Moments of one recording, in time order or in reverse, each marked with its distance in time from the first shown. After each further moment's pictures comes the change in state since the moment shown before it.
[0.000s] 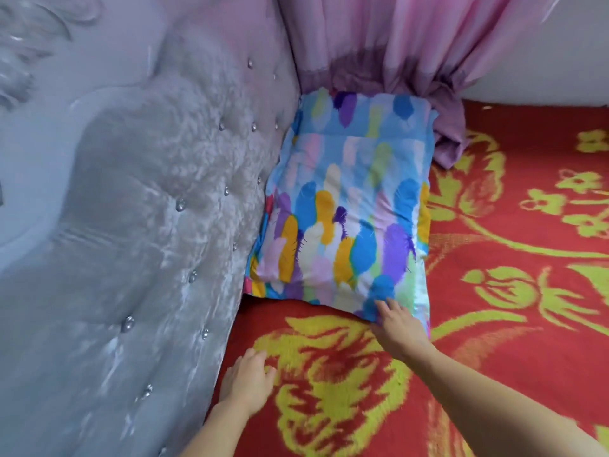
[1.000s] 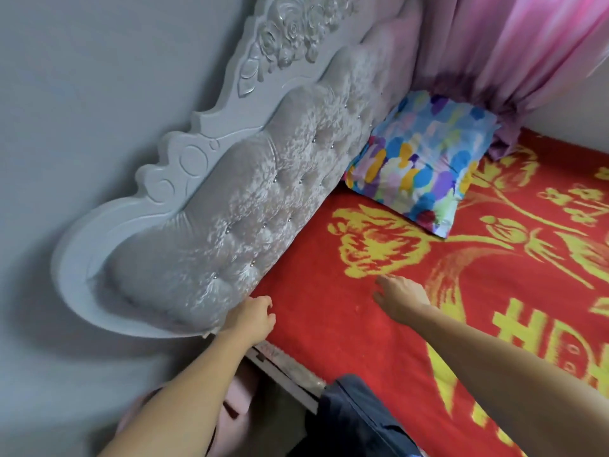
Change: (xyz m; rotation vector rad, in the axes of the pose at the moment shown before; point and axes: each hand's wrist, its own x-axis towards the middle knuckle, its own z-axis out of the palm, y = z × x) left_hand -0.489 -0.142 0.132 -0.252 0.223 -0.168; right_hand -0.444 -0.083 0.068 -0.268 0.192 -0.466
